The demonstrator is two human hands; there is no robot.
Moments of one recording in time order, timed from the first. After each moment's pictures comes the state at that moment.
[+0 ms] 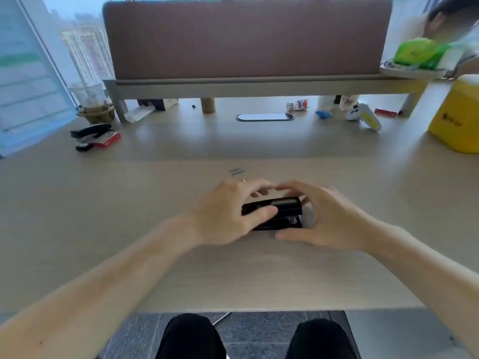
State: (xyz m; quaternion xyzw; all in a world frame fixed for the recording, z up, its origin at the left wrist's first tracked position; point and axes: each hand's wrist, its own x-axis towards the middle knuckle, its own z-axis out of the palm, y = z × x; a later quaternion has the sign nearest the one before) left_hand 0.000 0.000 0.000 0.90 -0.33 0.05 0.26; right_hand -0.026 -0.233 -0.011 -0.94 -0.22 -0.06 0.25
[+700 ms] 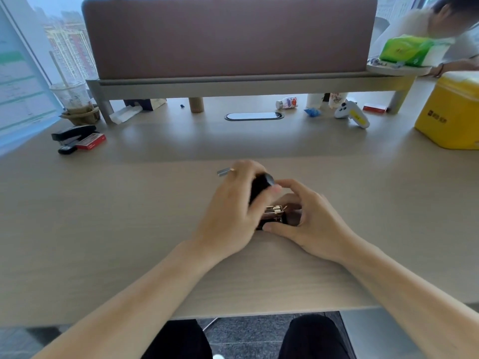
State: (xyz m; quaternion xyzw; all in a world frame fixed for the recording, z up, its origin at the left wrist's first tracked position) left_hand -0.014 -0.041 -0.013 0.85 -0.28 0.20 0.39; right_hand -0.027 -0.229 -0.043 -0.88 -0.15 -0.11 0.45
